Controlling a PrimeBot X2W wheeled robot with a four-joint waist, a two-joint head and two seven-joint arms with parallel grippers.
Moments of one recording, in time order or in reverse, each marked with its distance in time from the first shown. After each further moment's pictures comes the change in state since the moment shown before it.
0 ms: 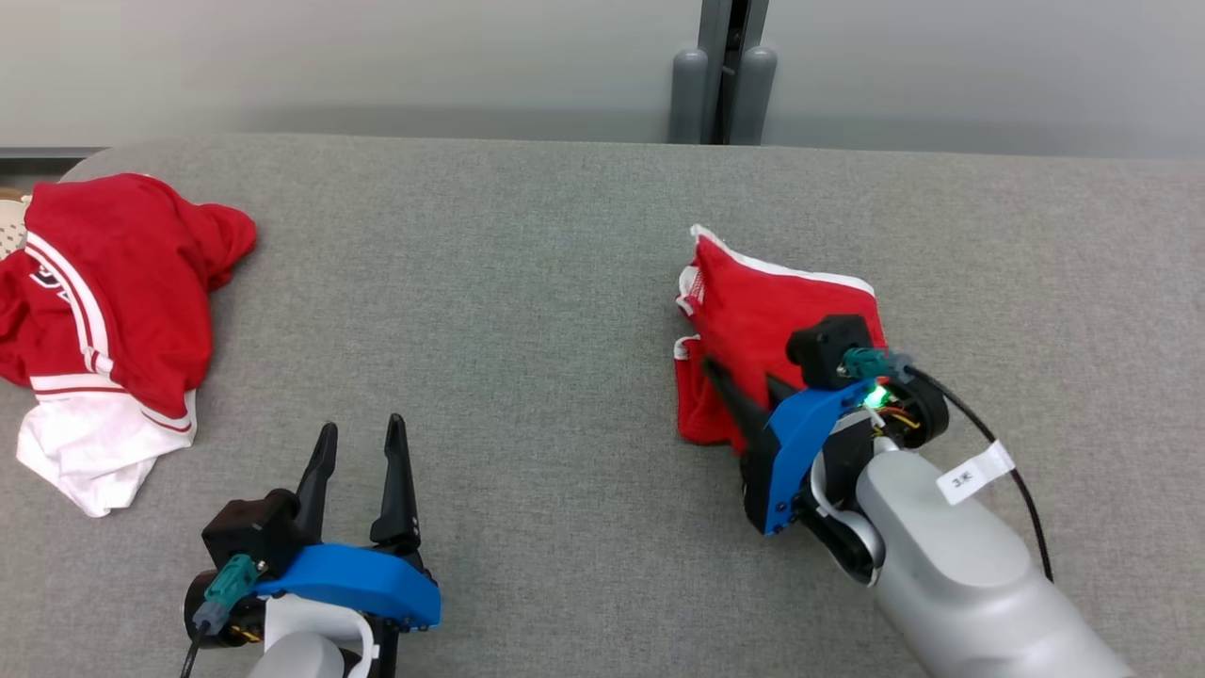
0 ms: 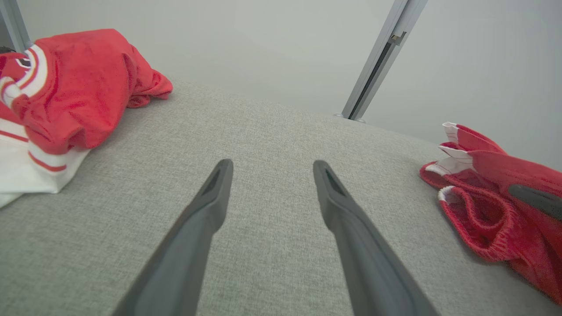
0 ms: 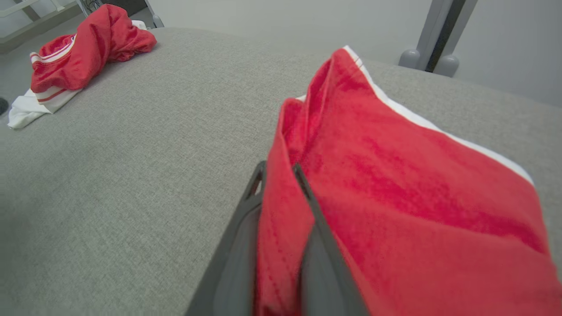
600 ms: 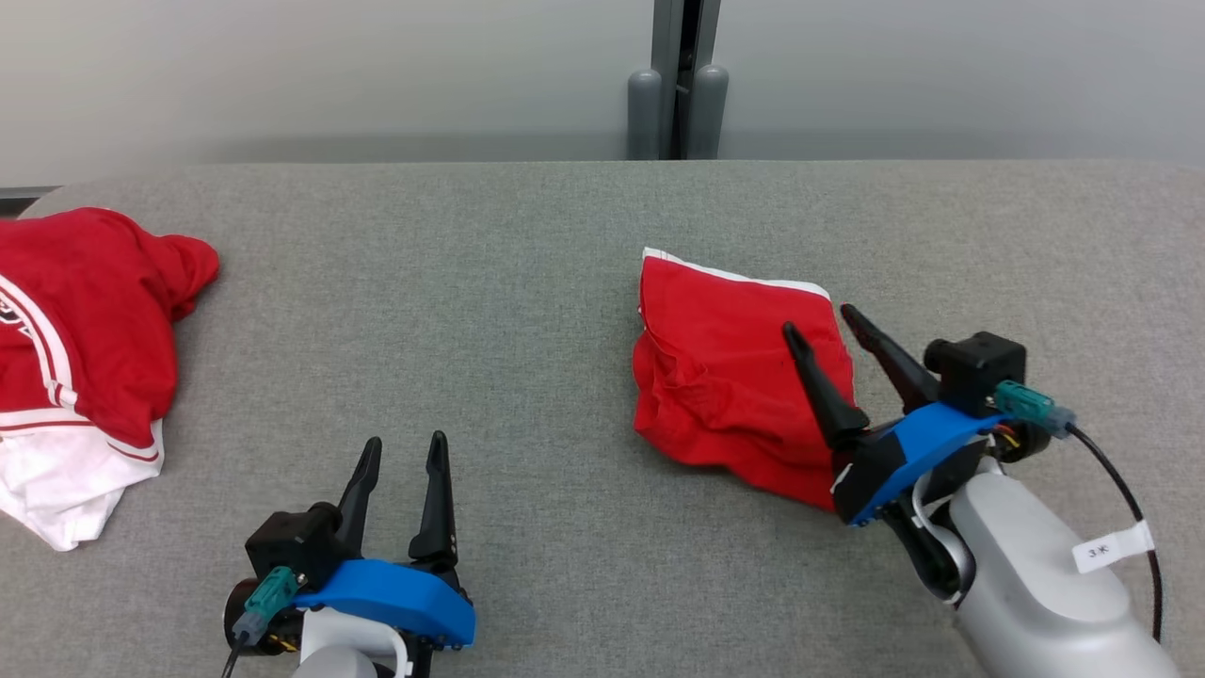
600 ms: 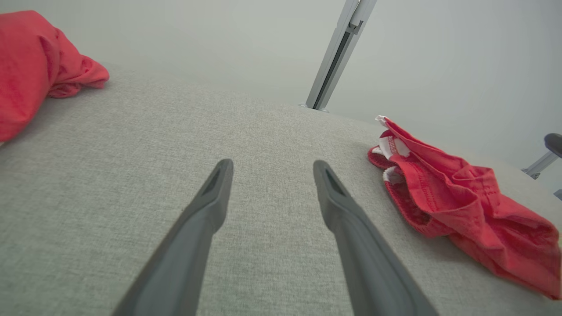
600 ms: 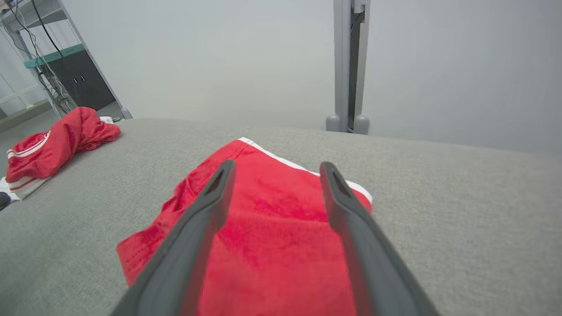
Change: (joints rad) left arm 0.017 -0.051 -0.012 0.022 0.033 -0.039 0.000; right arm 0.125 -0.096 -0.125 -0.151 0.027 0.000 -0.220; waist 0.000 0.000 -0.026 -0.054
